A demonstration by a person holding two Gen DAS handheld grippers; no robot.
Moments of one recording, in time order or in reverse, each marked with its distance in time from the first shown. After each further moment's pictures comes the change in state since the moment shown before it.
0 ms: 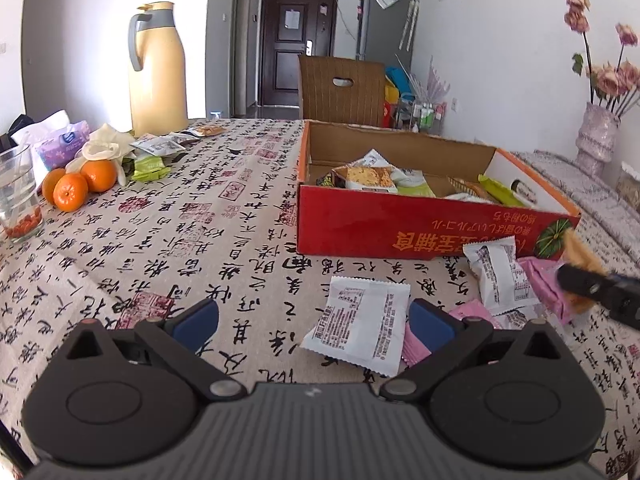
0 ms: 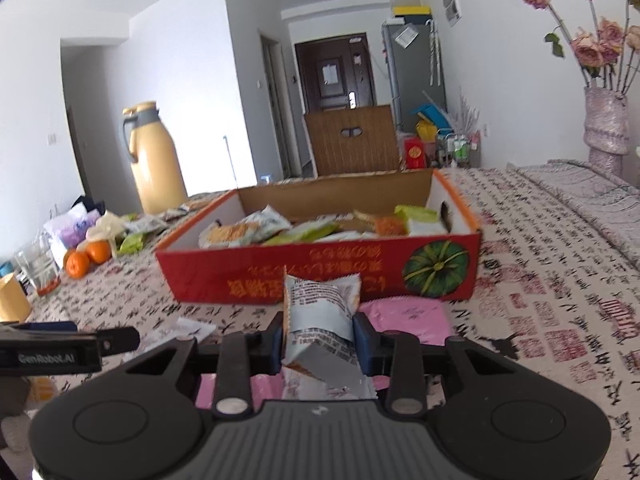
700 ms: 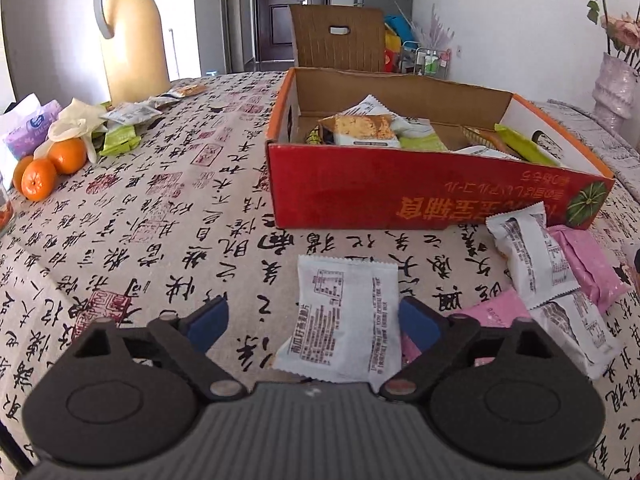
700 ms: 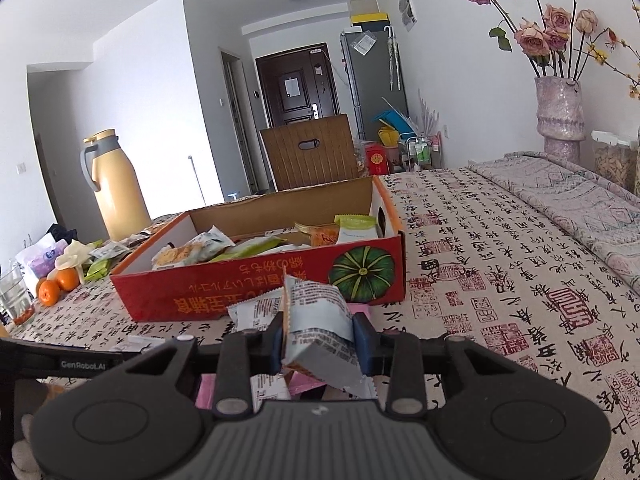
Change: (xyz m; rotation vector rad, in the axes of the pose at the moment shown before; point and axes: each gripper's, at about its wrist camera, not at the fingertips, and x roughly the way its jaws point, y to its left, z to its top) left arm 0.054 -0.017 0.009 0.038 0.155 0.033; right arm -0.010 -0.042 -0.004 0.078 -0.030 -0.076
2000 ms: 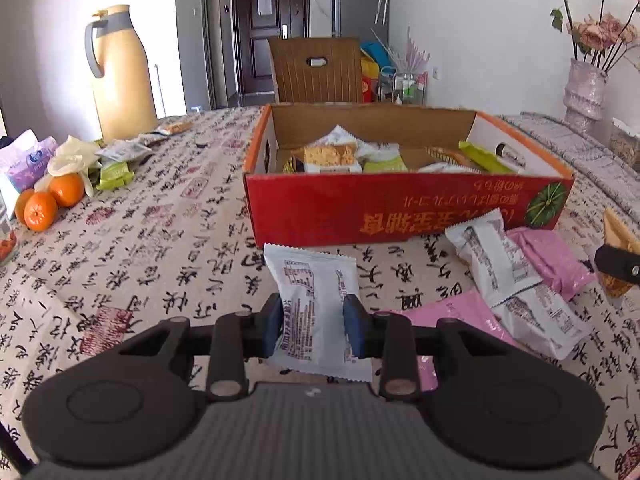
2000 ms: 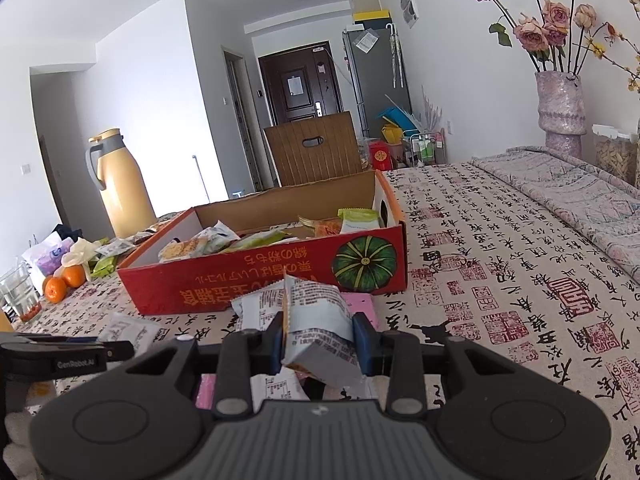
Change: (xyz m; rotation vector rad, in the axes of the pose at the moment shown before) left arm -0.035 -0.012 -0.011 0.055 -0.114 -0.036; right arm -0.008 -0.001 -0.007 0.007 0.004 0.015
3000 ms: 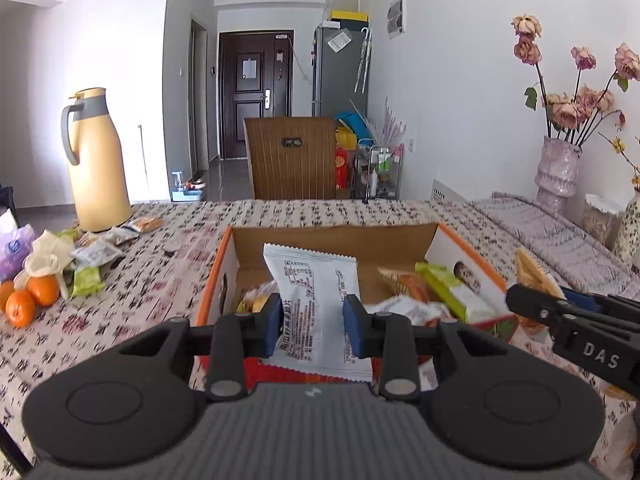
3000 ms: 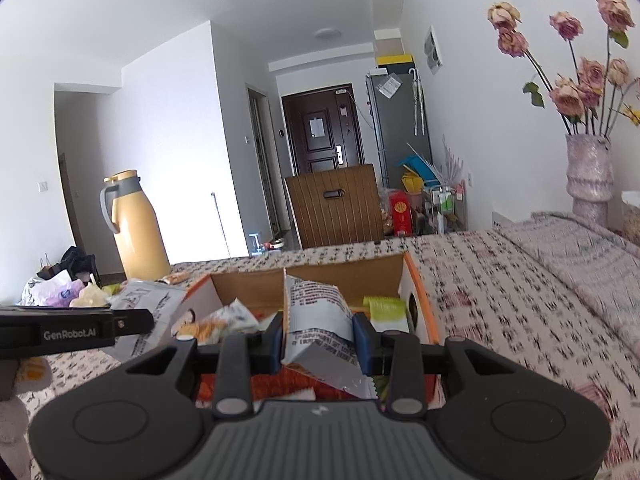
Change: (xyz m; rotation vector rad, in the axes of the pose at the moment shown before) left arm -0.018 -0.032 0.086 -0.009 -0.205 -0.067; right arm 0.024 0.018 0.068 -0.061 -0.137 0.048
